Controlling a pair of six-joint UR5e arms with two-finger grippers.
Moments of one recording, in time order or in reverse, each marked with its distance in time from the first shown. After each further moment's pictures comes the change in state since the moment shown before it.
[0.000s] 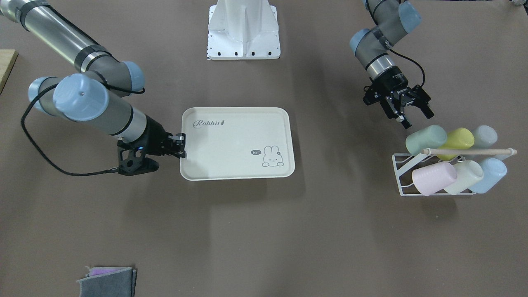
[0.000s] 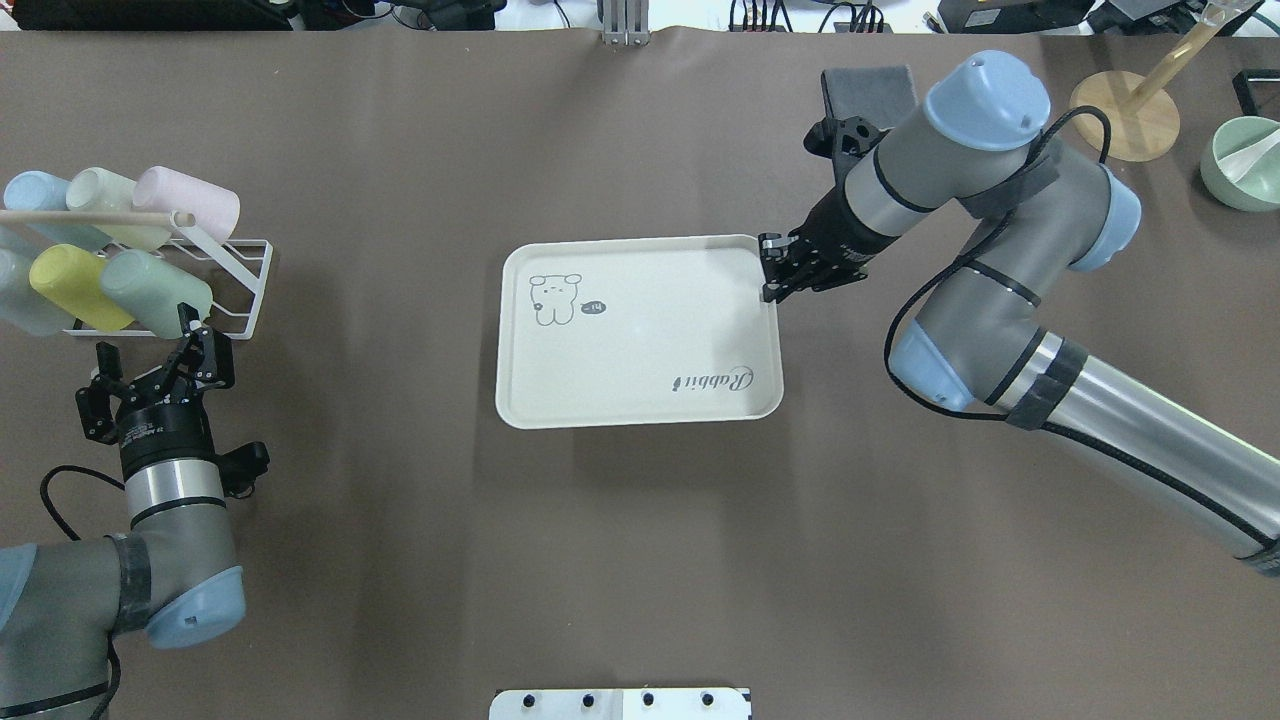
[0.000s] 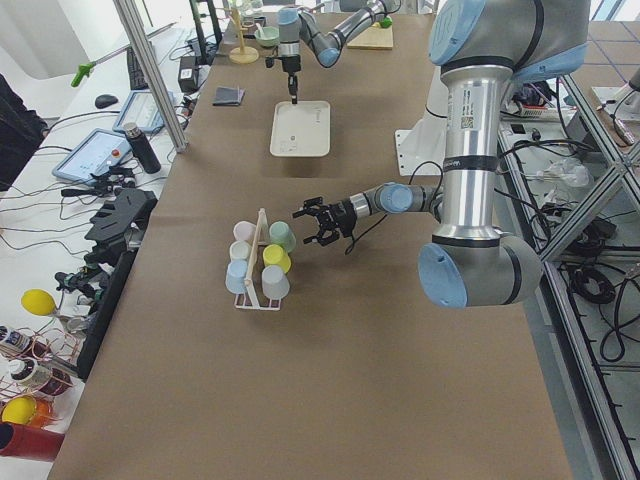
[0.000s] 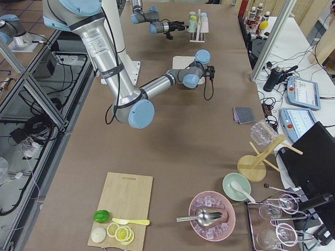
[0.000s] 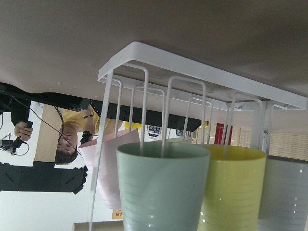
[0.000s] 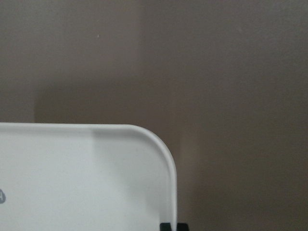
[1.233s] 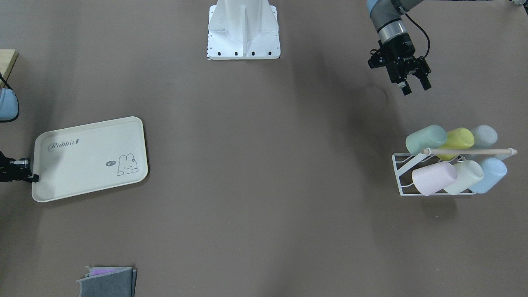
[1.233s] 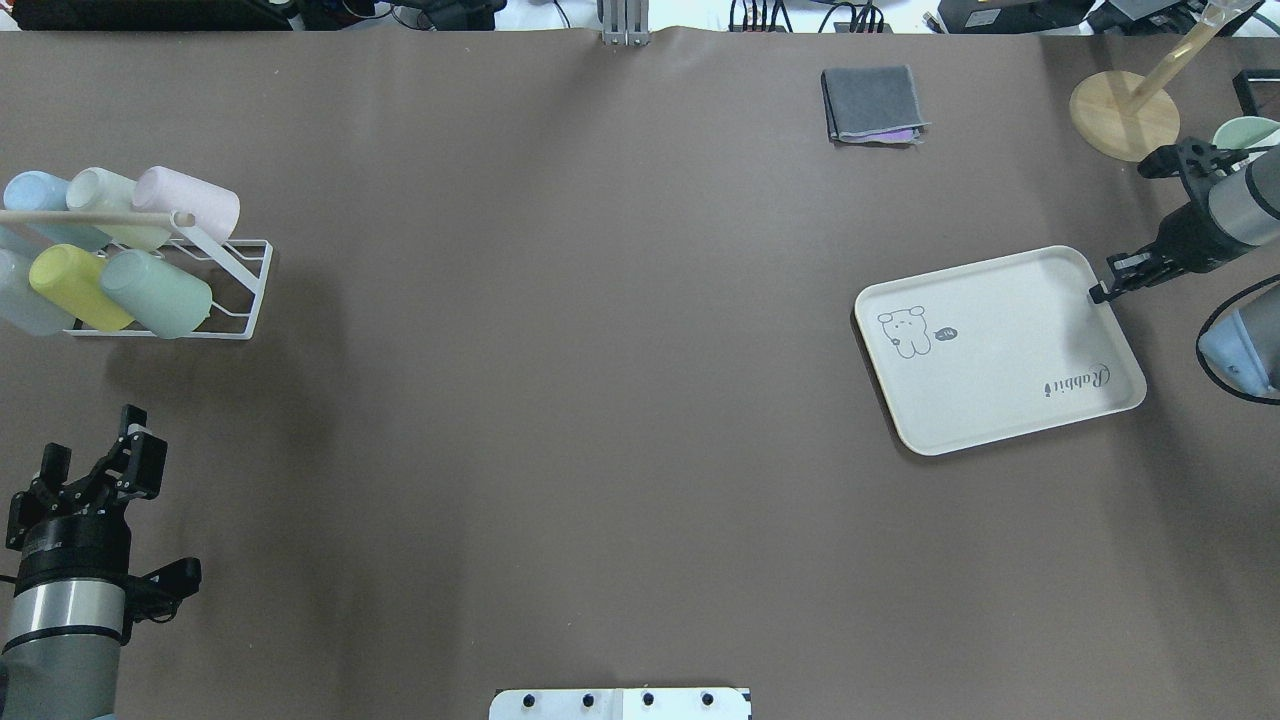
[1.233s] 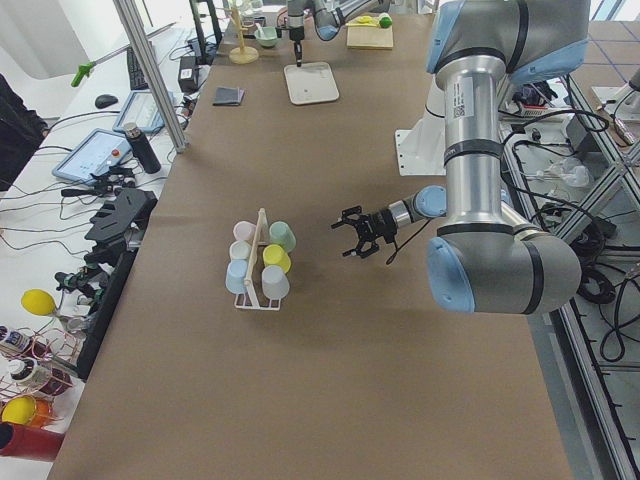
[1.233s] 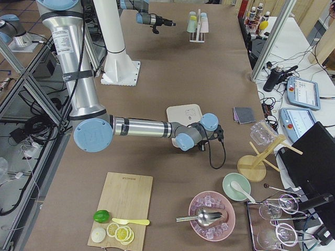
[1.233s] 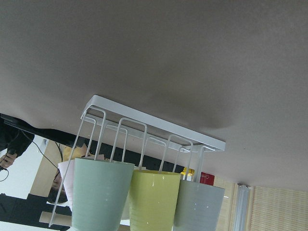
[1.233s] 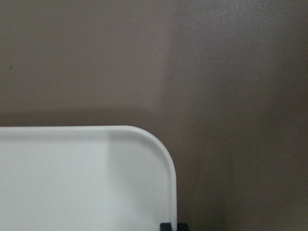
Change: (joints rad) left arm 0.221 0.270 -0.226 -0.005 -0.032 -0.226; right arm 0.363 -0.346 -0.239 0.158 0.148 -0.657
